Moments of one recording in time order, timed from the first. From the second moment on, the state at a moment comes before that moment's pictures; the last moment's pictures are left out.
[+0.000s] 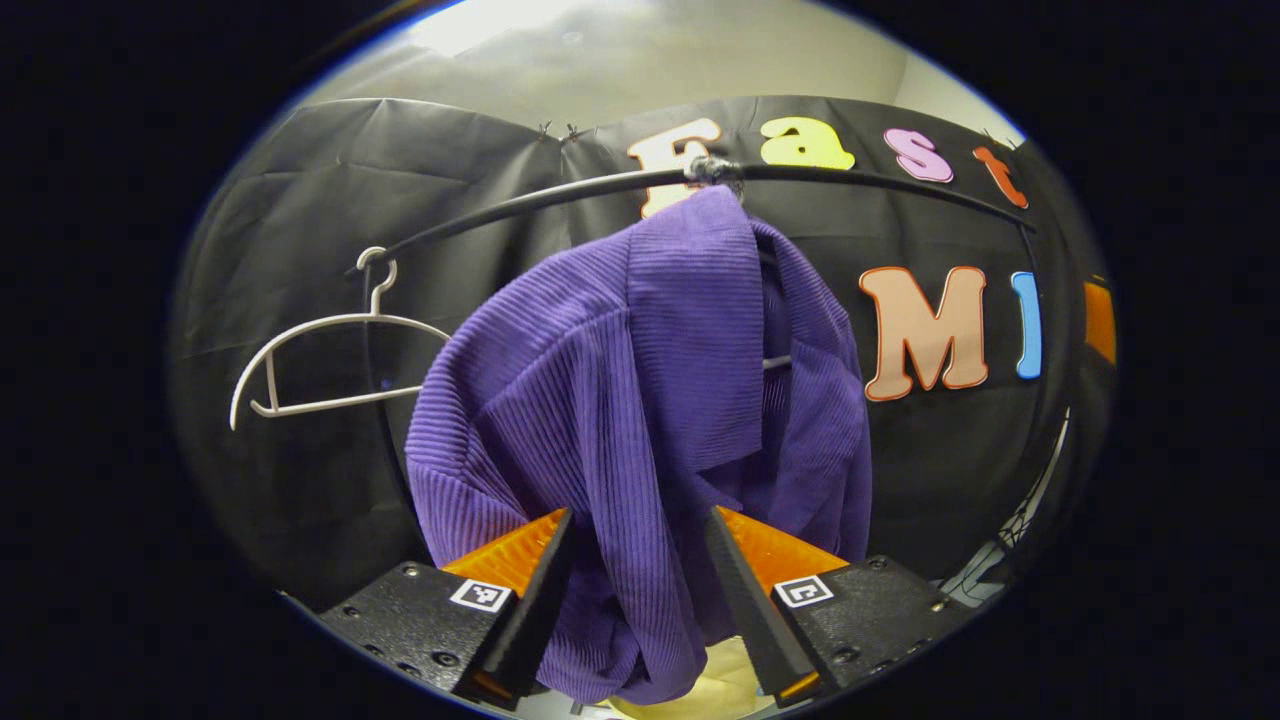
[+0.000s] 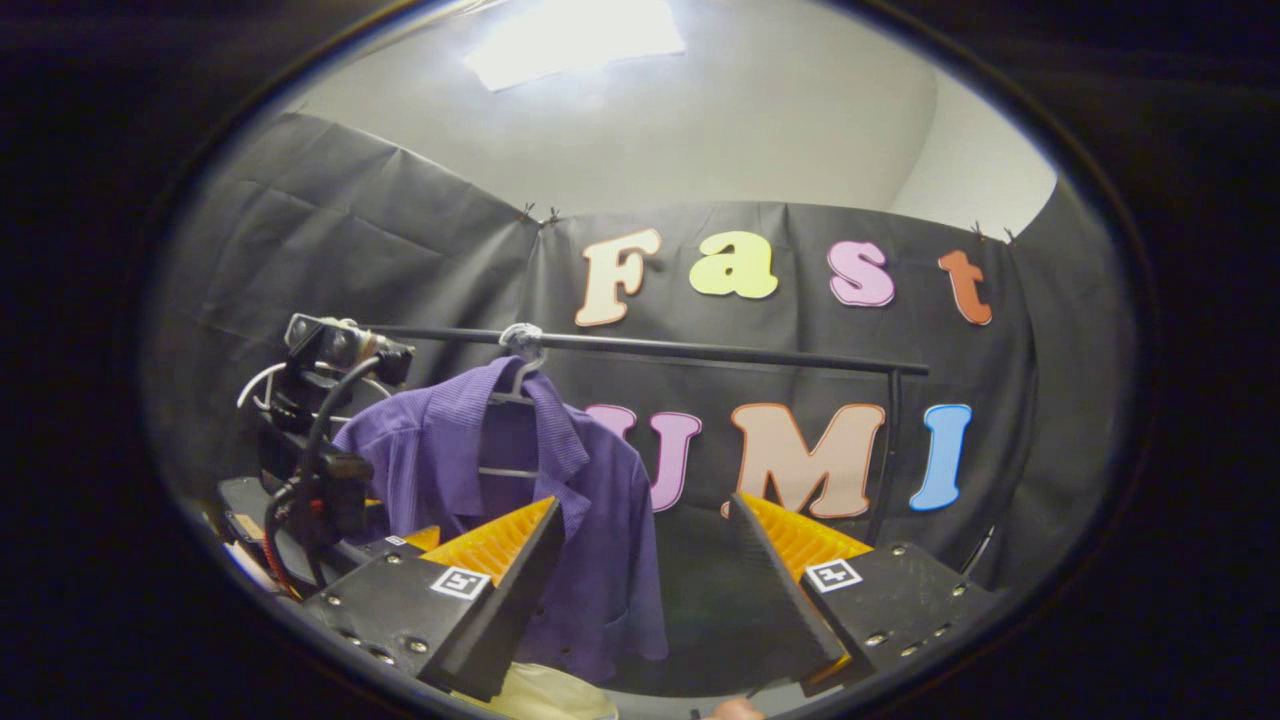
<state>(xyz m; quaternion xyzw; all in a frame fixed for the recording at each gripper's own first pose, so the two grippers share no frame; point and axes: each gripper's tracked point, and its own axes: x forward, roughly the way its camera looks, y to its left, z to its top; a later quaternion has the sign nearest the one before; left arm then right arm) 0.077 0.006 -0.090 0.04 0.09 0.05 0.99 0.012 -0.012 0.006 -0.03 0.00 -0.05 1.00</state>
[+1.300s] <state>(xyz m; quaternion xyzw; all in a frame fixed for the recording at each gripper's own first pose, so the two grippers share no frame) 0.041 0.047 0.013 0.01 0.03 0.06 1.00 0.095 0.039 -0.070 0.02 0.06 0.06 1.00</state>
